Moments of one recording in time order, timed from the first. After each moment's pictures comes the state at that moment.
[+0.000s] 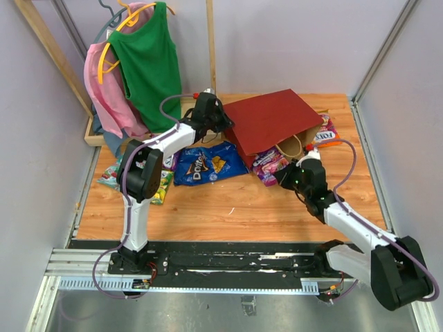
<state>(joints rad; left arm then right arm) -0.47 2.09 1.61 -0.03 0.09 -0.83 0.37 1.07 0.43 0.18 -0.02 0.62</state>
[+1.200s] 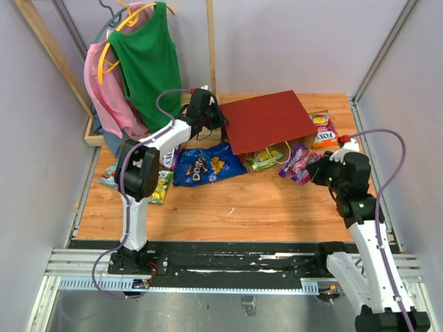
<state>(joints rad) -0.42 2.09 1.65 -0.11 0.11 -0.70 0.11 0.71 0.71 -0.42 -0.16 0.32</state>
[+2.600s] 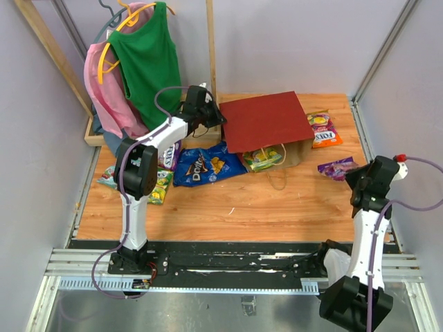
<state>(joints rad) -0.39 2.10 1.68 -0.14 0.18 -0.66 -0.41 0.80 0.68 -0.42 -0.03 0.66</state>
